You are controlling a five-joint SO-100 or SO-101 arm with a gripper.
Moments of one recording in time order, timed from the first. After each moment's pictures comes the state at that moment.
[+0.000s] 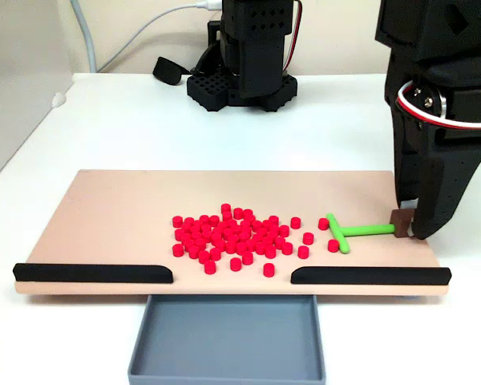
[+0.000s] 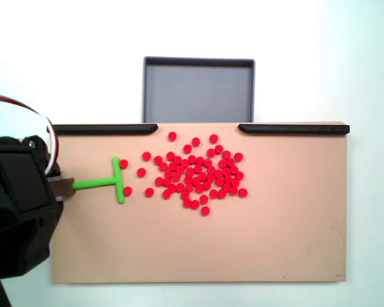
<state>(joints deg) -21.0 48.8 46.8 92.8 16.2</state>
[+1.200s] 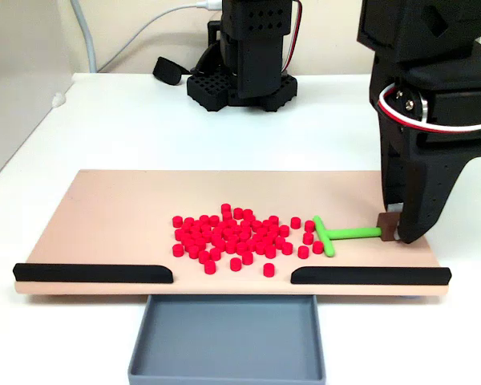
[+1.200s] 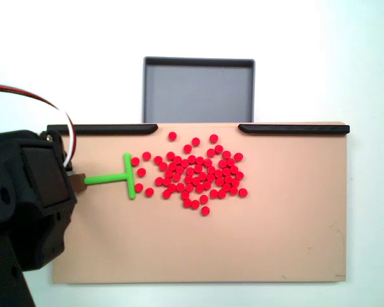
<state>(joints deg) -19.0 48.8 46.8 92.8 14.8</state>
